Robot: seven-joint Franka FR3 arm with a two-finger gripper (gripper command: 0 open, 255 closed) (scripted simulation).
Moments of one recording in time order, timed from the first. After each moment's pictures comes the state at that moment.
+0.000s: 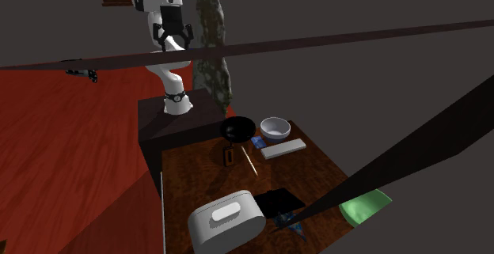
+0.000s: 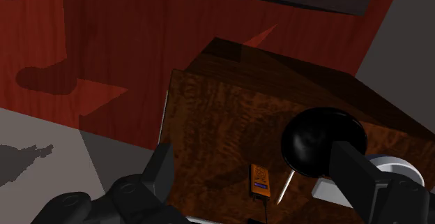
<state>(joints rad) 0.02 -0.74 0.07 -2.26 -0.05 1.64 -0.14</state>
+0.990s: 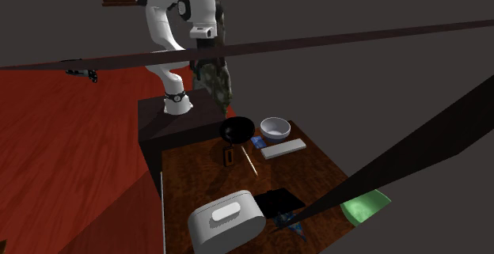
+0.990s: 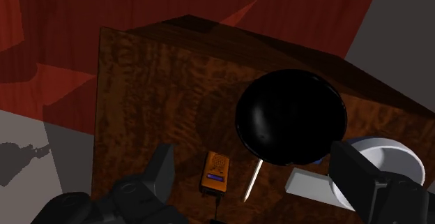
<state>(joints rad) 0.06 -0.45 0.24 -2.31 0.01 1.97 0.06</state>
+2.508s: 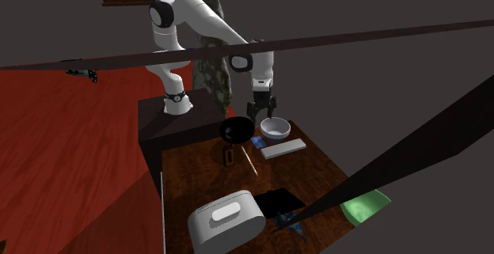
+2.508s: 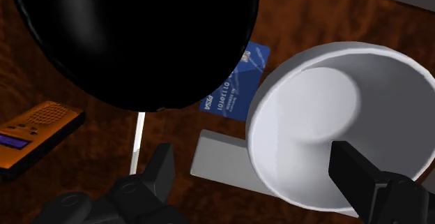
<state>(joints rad) 0.17 0.37 0.38 -1.86 -0.30 2.28 0.49</state>
